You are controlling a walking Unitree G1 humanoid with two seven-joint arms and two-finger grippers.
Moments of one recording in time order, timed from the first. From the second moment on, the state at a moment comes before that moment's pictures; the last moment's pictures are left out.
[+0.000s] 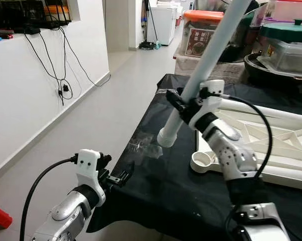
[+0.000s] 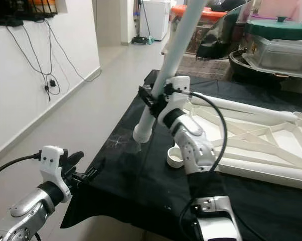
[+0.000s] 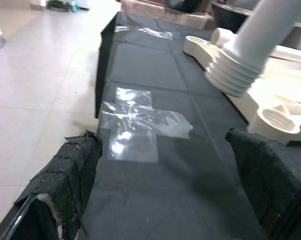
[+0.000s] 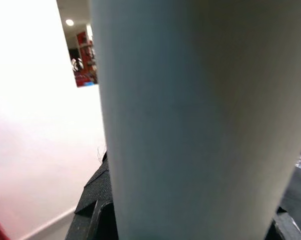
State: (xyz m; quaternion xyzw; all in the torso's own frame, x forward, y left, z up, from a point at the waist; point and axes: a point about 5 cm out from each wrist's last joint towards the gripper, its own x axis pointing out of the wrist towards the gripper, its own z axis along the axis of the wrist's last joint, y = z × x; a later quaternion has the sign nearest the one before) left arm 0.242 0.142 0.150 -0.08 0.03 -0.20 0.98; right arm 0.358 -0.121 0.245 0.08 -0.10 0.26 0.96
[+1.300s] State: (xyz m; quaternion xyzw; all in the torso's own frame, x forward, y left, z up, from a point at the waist) left arm 0.217 0.109 0.152 -0.10 0.02 -0.21 0.97; right arm 0.389 -0.097 0.259 0.07 -0.11 0.33 0.94
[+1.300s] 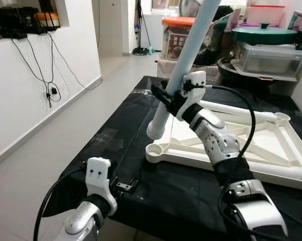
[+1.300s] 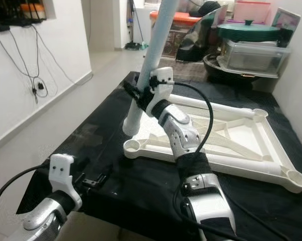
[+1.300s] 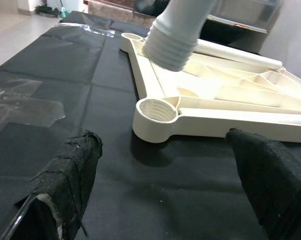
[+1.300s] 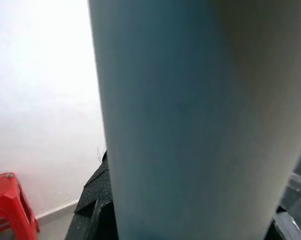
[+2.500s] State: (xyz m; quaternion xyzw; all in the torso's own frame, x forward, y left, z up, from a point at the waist) left arm 0.188 0.093 0.168 -0.10 0.05 -0.22 0.97; right arm 0.392 -0.097 0.272 0.11 -0.06 0.54 0.83
